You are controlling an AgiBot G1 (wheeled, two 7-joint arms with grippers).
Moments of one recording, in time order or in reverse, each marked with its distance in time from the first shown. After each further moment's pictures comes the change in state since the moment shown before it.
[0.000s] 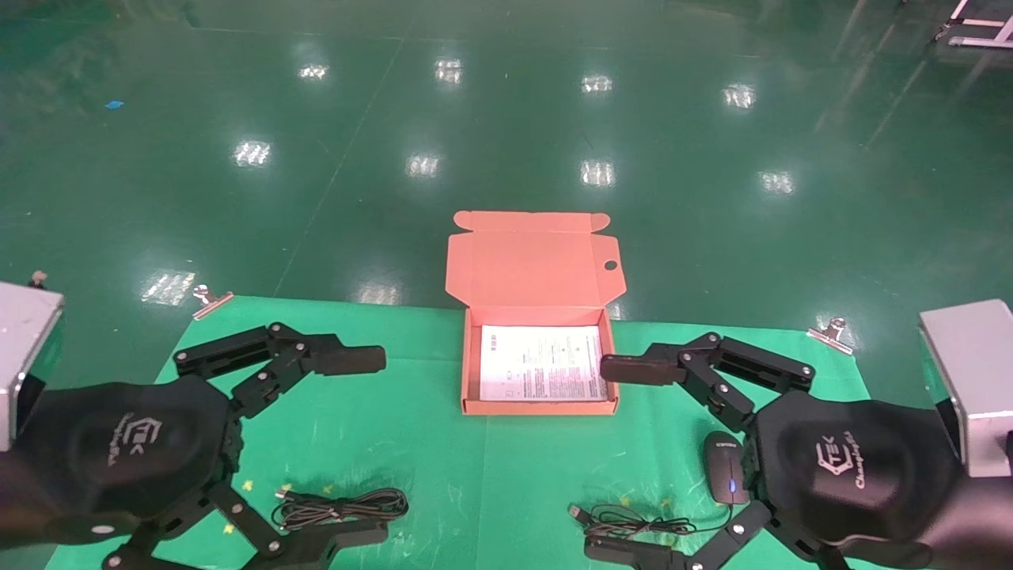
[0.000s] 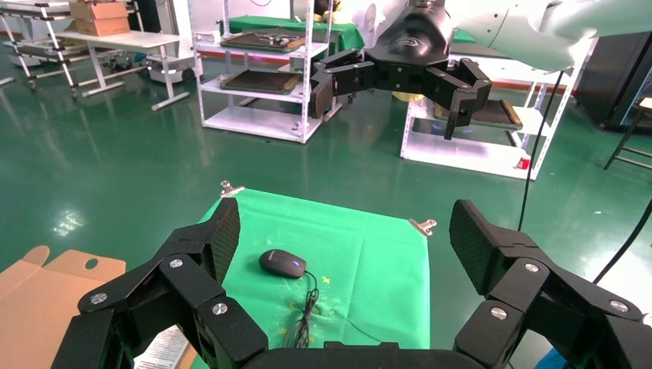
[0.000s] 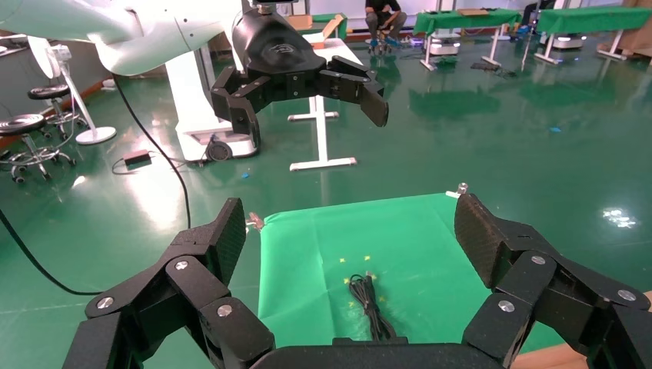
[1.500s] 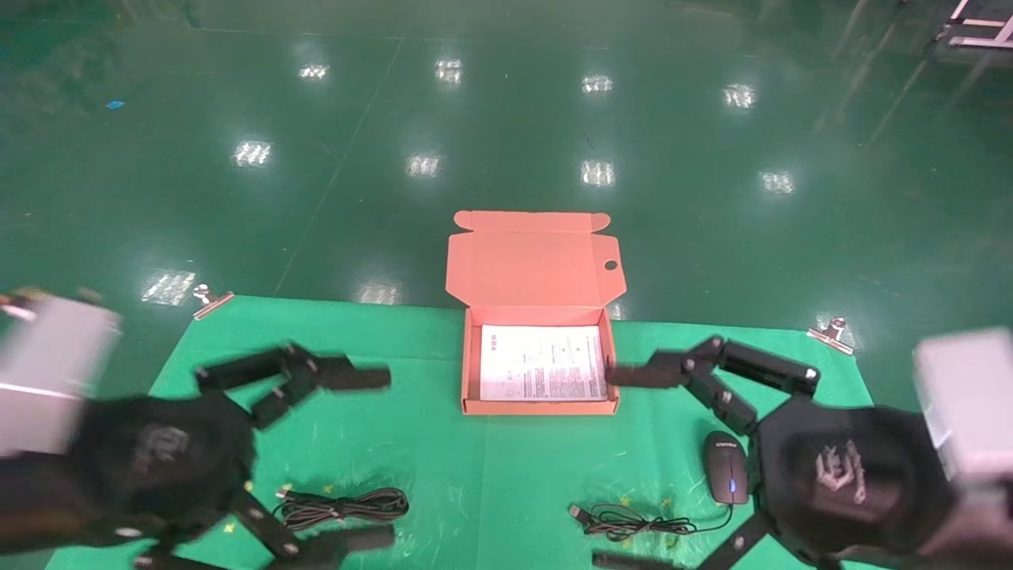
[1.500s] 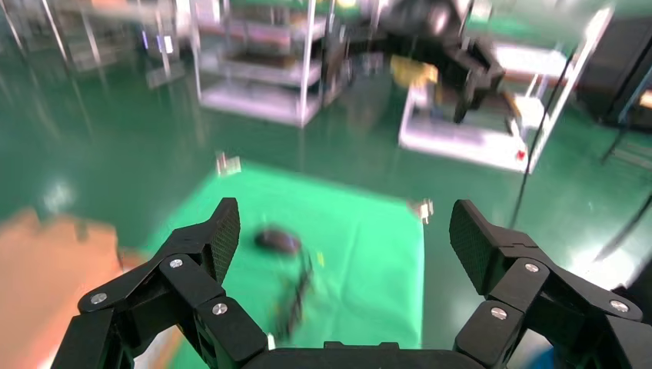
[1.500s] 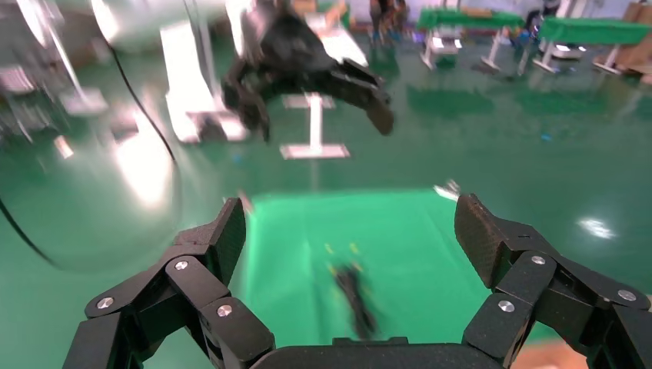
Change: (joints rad) left arm -0.047 0.014 0.066 0.028 0.120 0.016 -0.031; right arm 0.052 0.012 -0.029 0.028 -0.145 -0.023 -0.115
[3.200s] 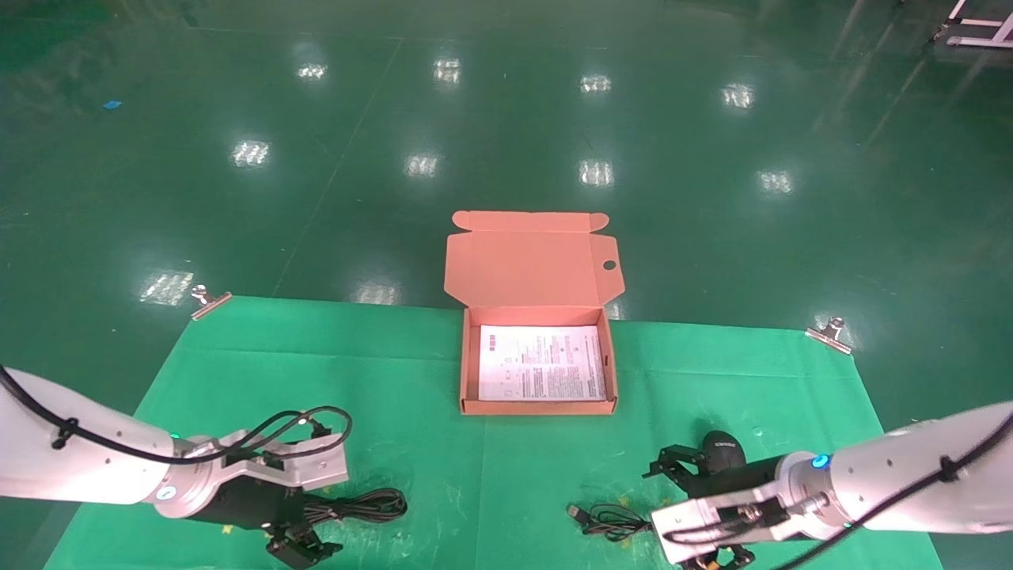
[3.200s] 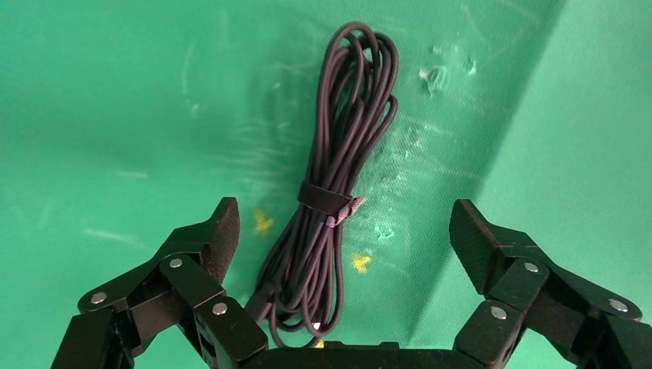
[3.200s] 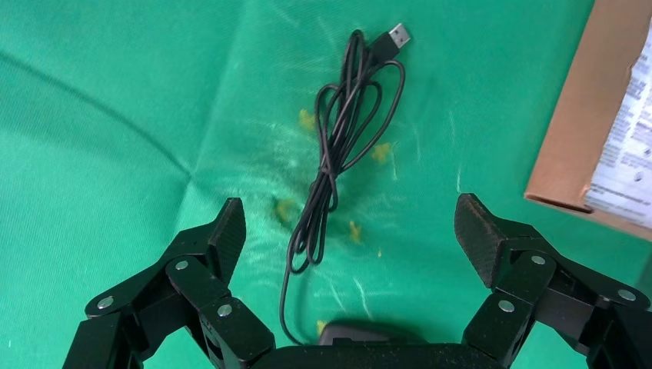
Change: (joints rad) left arm -0.235 0.388 0.452 0.390 1.086 -0.297 -0.106; right arm 0.164 -0.351 -0.400 -0.271 -1.078 0.283 -0.330
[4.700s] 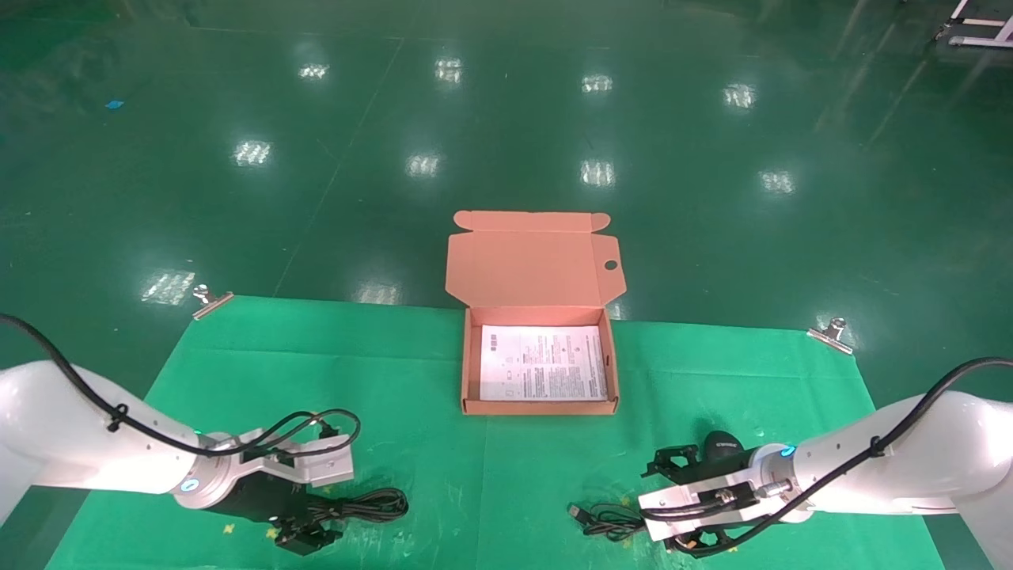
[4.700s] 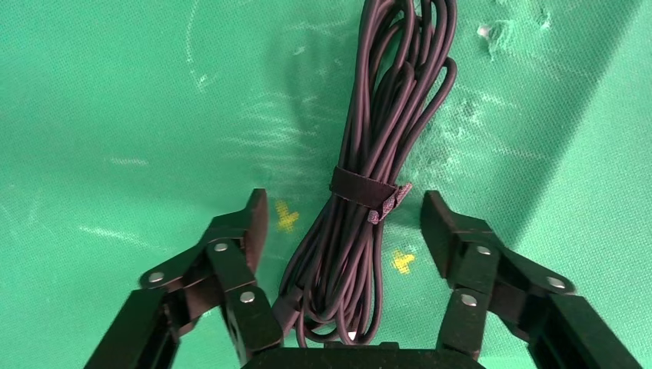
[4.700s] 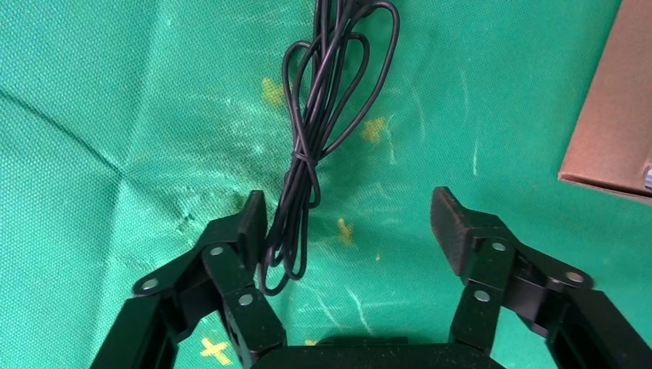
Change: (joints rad) left arm -0.052 0.109 0.009 0.308 0.015 -0.099 0.154; right arm 0.046 -0.134 -0.027 -0.300 -0.060 0.124 -0.083
